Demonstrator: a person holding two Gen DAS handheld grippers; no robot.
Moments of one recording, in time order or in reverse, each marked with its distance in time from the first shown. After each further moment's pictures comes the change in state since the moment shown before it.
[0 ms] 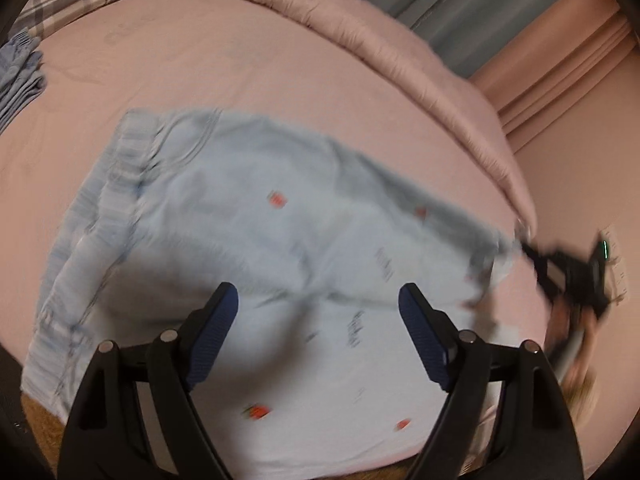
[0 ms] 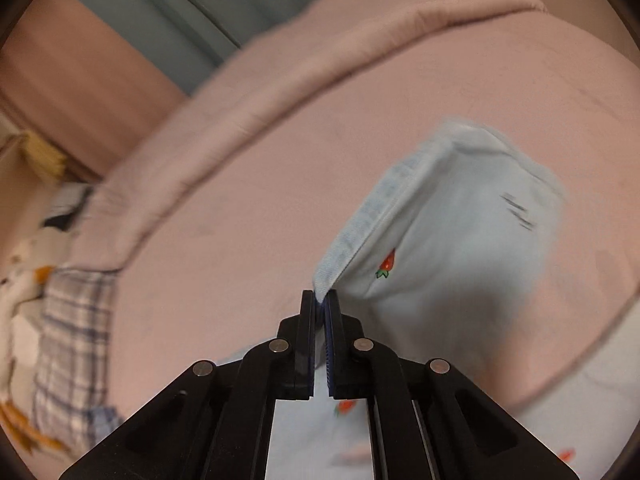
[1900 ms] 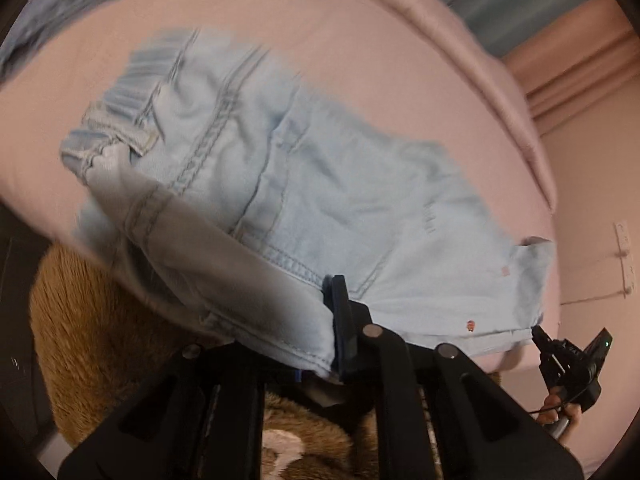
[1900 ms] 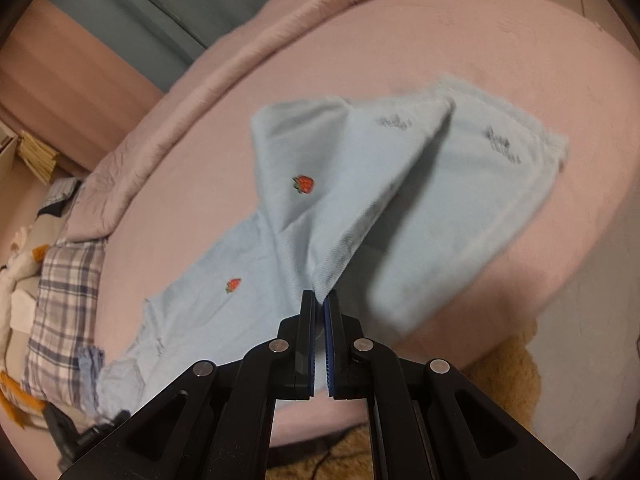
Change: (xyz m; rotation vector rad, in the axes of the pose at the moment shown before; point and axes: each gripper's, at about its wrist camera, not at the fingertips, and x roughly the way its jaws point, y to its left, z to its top) left arm -0.019 0.016 -0.120 -0.094 0.147 0.090; right arm -0.068 -0.075 -0.128 0.103 0.055 -0.104
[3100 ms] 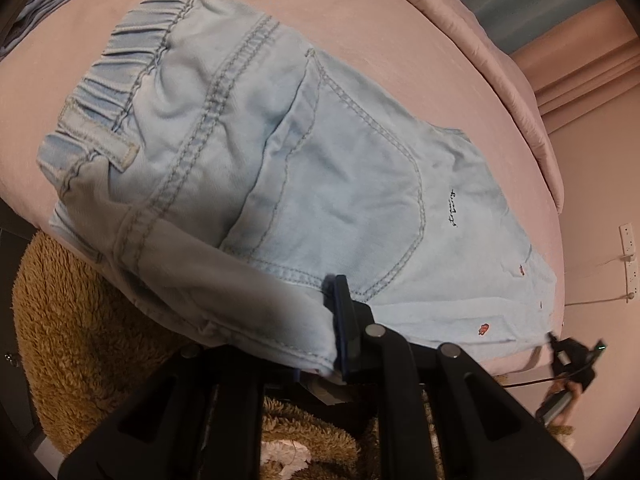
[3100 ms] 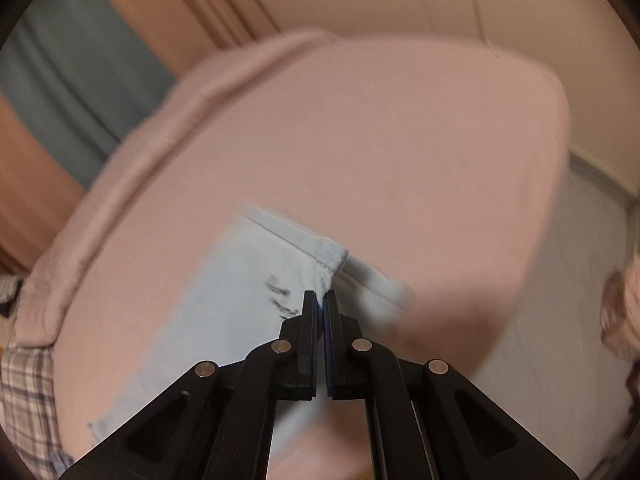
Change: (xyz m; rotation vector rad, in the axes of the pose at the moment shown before) left arm 0.017 0.005 0.006 0.013 0.016 0.004; right arm -0.012 -0.092 0.066 0.216 -0.249 -0.246
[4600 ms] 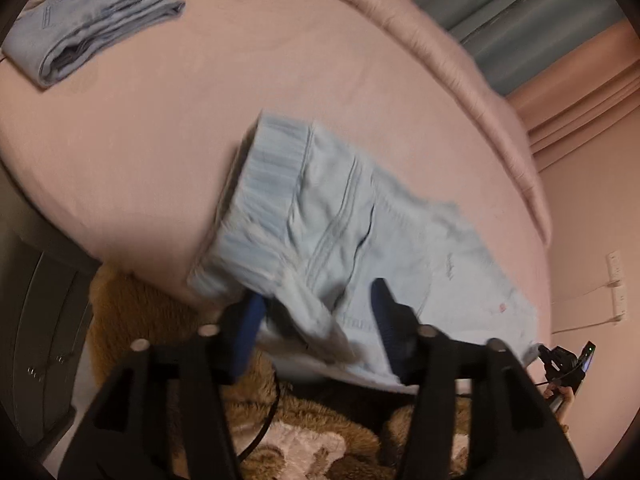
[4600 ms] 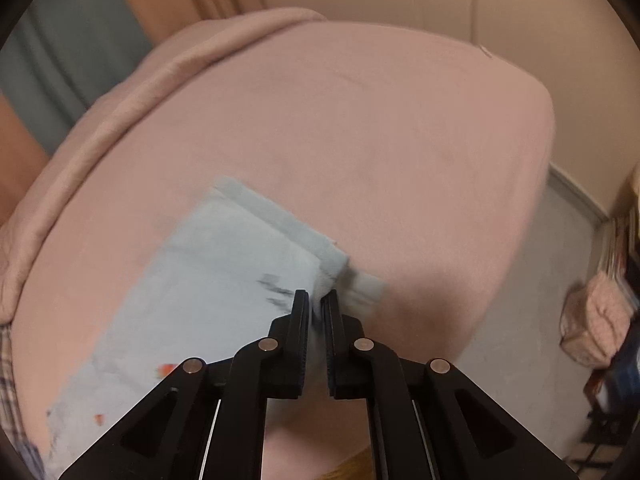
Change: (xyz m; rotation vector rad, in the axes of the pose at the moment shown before) left arm -0.080 0.059 0.021 -0.042 -0.144 -0.038; right arm 0.010 0.037 0.006 -0.133 0.021 -0.143
